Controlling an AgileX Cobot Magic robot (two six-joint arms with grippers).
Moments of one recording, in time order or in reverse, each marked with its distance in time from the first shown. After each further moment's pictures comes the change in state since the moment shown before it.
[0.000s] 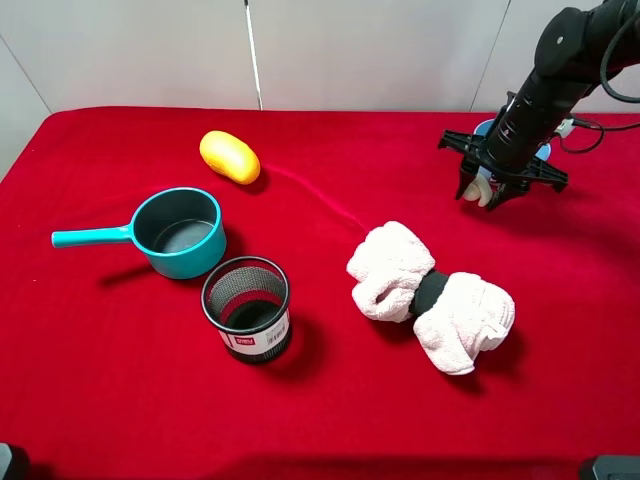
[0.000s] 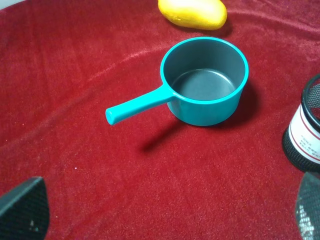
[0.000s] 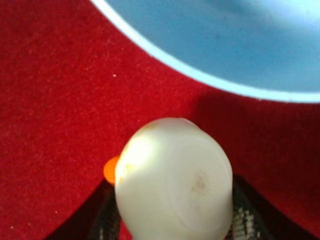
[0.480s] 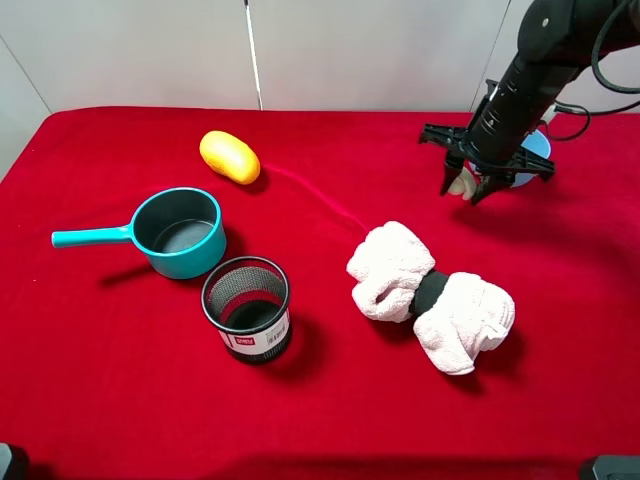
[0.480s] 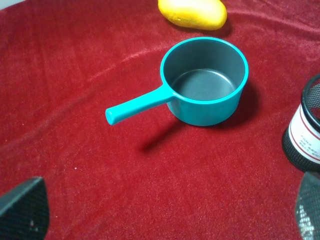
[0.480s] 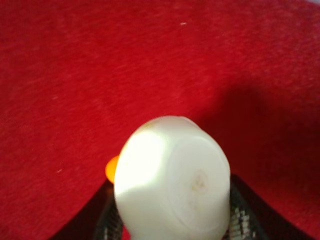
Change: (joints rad) left arm 0.000 0.000 0.000 0.000 0.000 0.000; right arm 0.092 -0.062 0.000 -0.004 0.046 -0.004
